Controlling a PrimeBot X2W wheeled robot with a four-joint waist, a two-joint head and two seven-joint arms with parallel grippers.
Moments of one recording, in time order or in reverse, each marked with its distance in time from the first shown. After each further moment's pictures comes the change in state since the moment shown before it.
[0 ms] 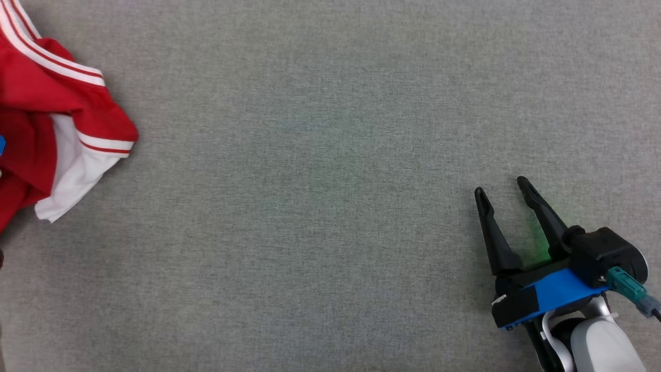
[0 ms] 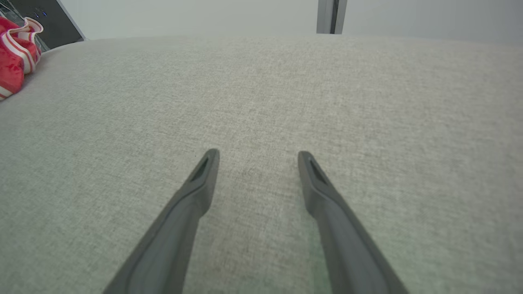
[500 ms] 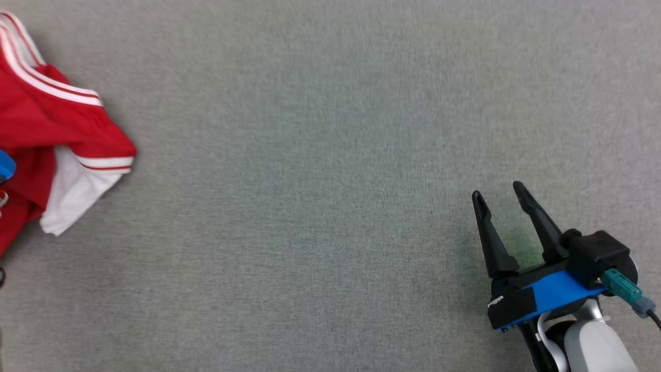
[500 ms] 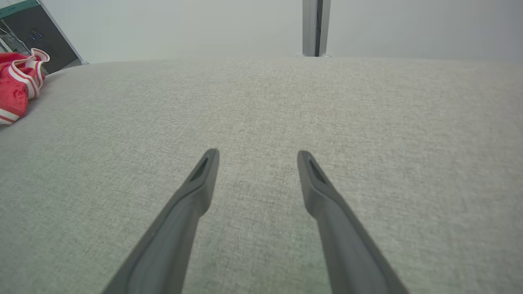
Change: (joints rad) left arm 0.028 0.019 -0.033 0.084 0.063 0.087 0.033; right arm -0.011 0.010 0.006 0.053 0.036 0.000 -0.036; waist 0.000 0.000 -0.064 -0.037
